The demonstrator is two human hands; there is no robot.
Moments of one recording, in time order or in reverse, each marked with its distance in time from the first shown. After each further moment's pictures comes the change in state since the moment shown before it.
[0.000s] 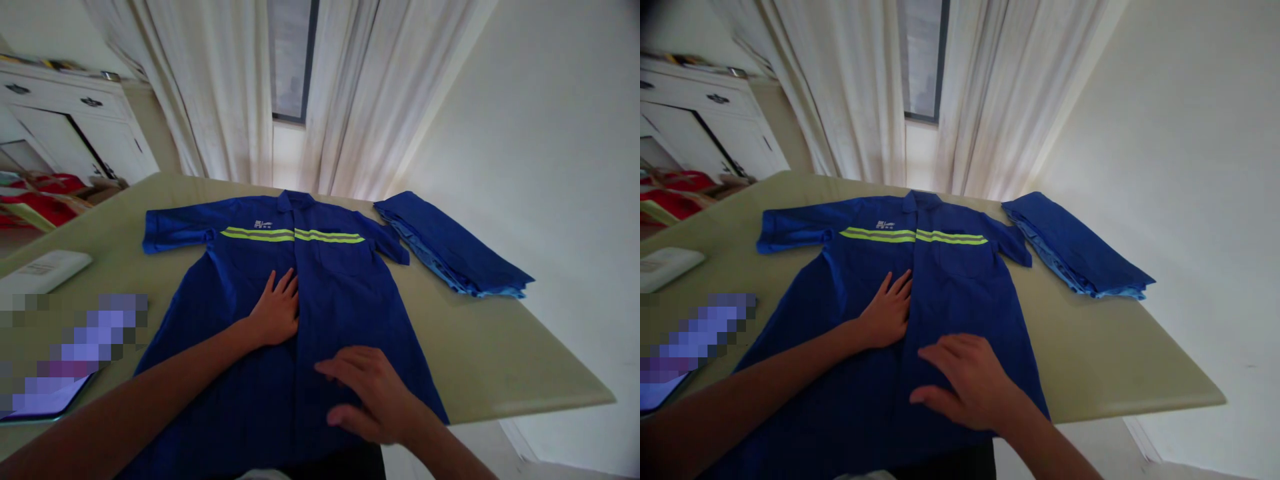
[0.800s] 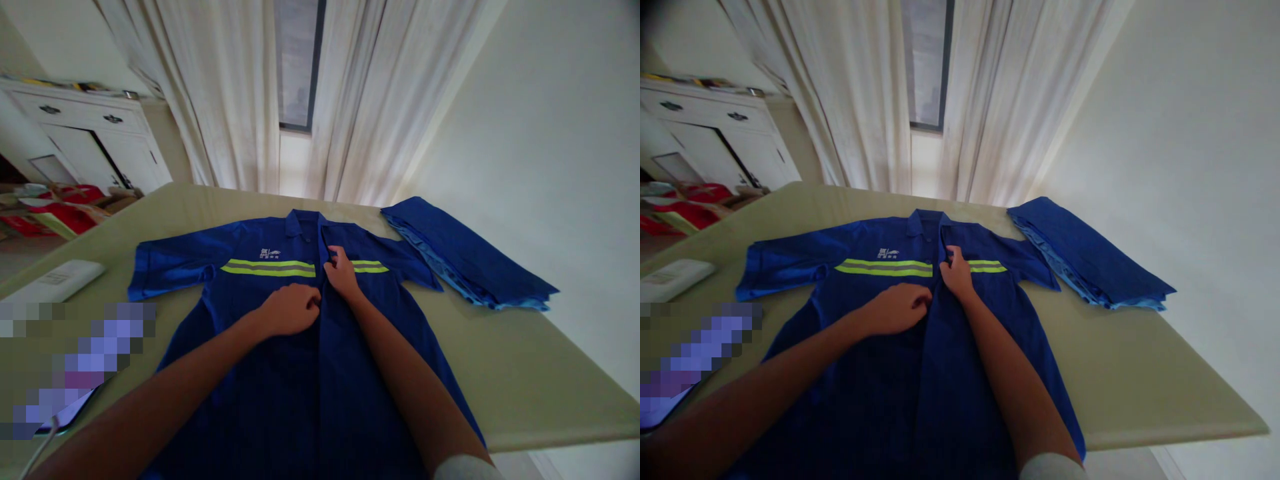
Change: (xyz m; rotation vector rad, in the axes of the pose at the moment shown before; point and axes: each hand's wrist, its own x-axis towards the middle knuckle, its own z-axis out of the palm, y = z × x) left_hand 0.035 0.002 -0.051 -0.291 -0.125 -0.071; right_hand 0.162 0.181 0.044 0.074 0.428 0.616
